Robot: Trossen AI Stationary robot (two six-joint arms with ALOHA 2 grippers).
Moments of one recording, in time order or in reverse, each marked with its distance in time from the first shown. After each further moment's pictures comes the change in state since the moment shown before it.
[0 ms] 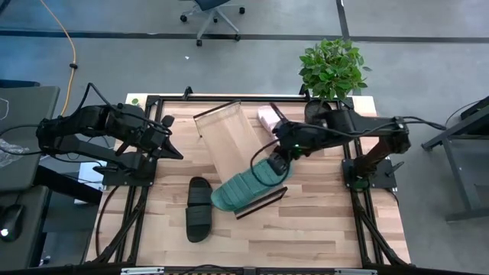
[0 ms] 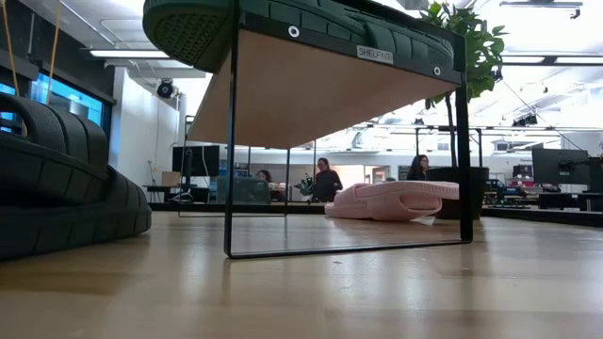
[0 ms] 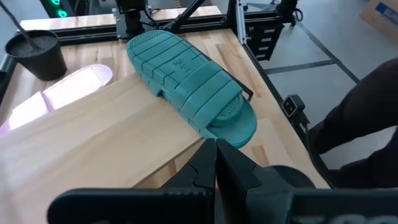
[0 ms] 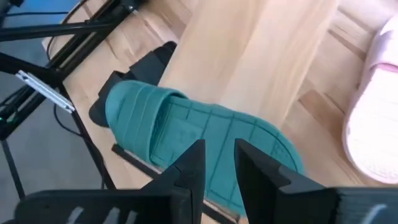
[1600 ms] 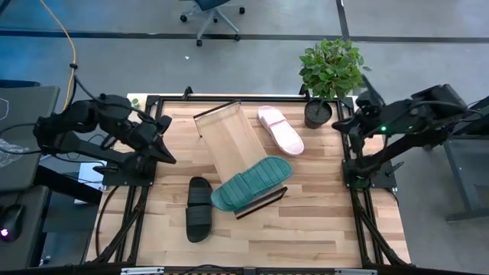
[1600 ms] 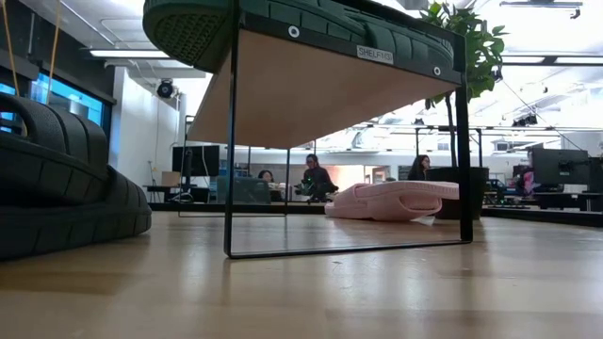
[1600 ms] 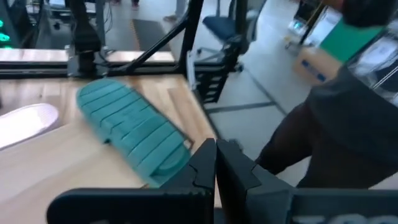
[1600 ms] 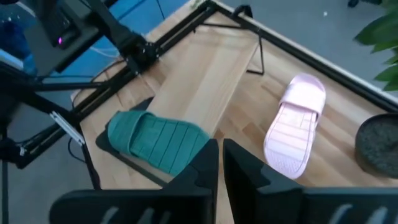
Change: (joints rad) left arm -0.005 0.035 0.142 0.064 0.190 -0.164; right arm 0.175 -0.447 0.000 -0.244 0.348 0.051
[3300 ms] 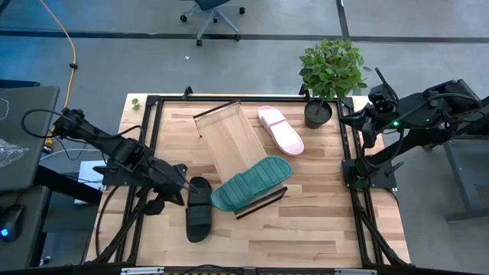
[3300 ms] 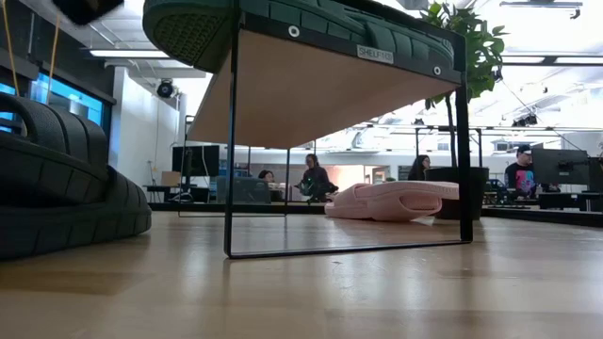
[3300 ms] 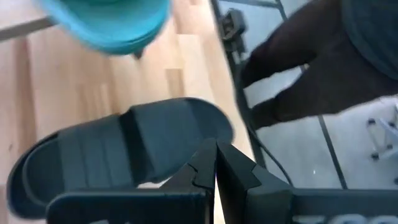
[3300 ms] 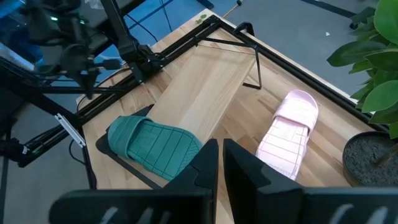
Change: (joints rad) left arm -0.407 0.096 -0.458 0.142 -0.195 -0.336; right arm -0.001 -0.062 0.000 0.000 0.012 -0.079
